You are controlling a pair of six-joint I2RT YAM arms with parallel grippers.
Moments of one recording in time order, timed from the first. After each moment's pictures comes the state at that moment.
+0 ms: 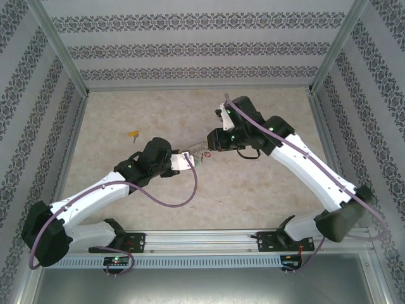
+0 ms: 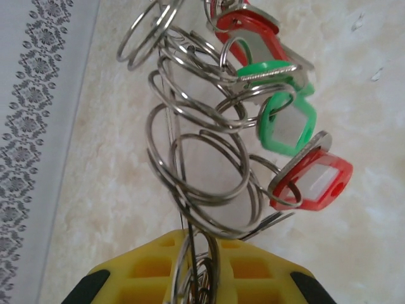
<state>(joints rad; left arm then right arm) -0.69 1.17 0.80 -0.30 -0.09 0.87 0.69 1.43 1.54 -1.00 -0.21 0.53</state>
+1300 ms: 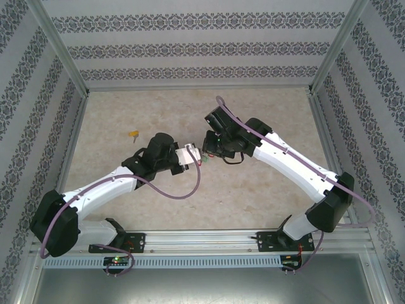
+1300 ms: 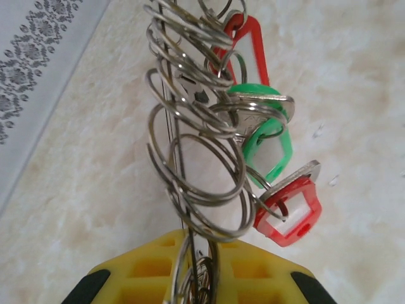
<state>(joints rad) -0.64 1.27 0.81 -0.12 0.19 0.64 0.79 1.52 1.53 -1.00 -0.02 0.96</state>
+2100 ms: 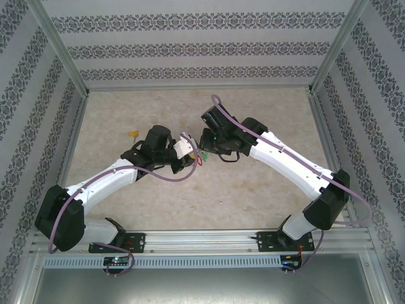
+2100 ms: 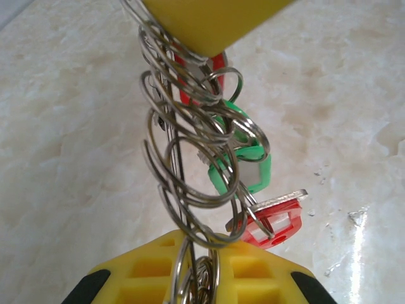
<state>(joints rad) -0.56 1.33 0.88 -0.20 0.45 0.40 0.80 1.55 1.54 -0.96 0.03 0.93</state>
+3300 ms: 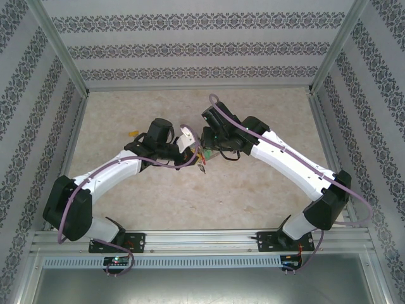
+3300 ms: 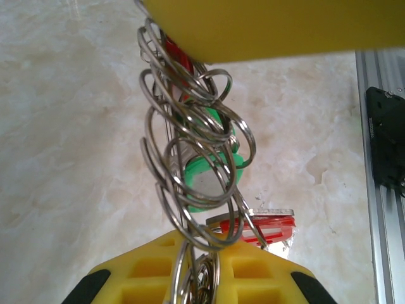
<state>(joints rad) -0.51 1.43 0.97 -0.25 0.67 0.28 0.80 1.54 1.57 -0.97 0.10 0.81</state>
